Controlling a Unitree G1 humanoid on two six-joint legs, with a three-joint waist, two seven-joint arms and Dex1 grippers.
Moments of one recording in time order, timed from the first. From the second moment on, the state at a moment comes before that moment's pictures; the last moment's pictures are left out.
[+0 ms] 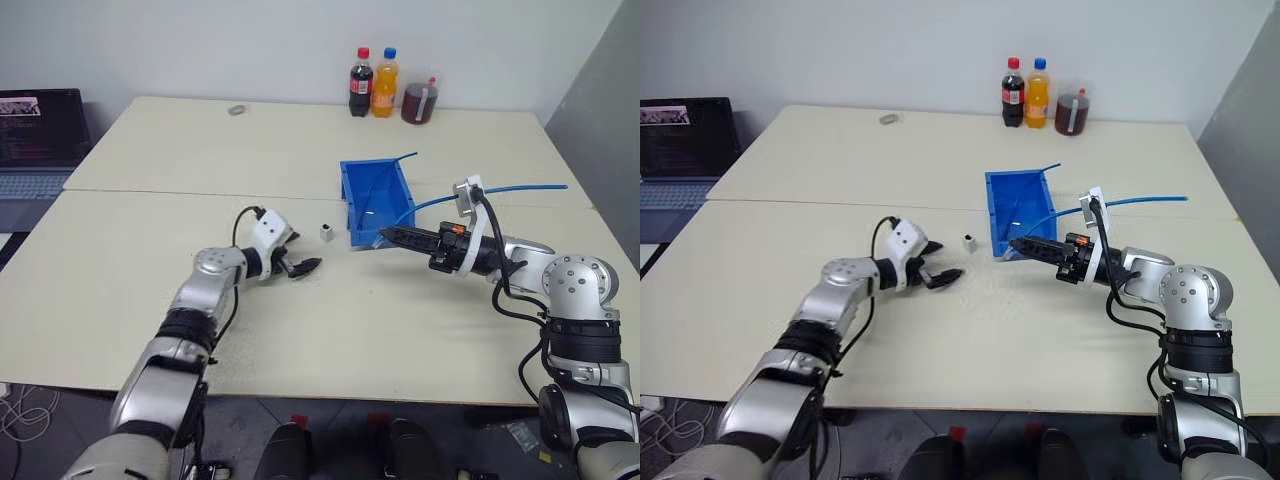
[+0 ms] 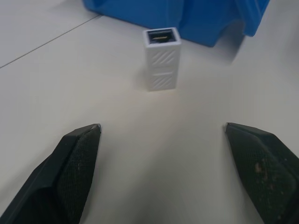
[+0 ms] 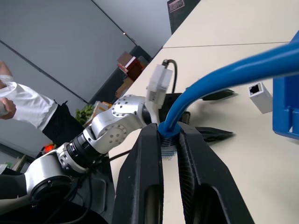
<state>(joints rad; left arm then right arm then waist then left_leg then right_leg) -0.79 0.40 -0.15 0.82 -0.11 0.00 -0.86 -0.64 -0.45 -0.18 -0.01 1.01 1.18 0.65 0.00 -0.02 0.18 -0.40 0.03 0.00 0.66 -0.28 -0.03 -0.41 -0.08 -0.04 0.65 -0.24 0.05</state>
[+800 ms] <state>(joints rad) -1.00 0.27 -0.11 1.20 0.00 -0.12 -0.73 -0.57 -0.45 -0.23 -0.11 1.02 1.18 0.59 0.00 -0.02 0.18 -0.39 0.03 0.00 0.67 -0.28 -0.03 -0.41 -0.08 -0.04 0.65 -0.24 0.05</state>
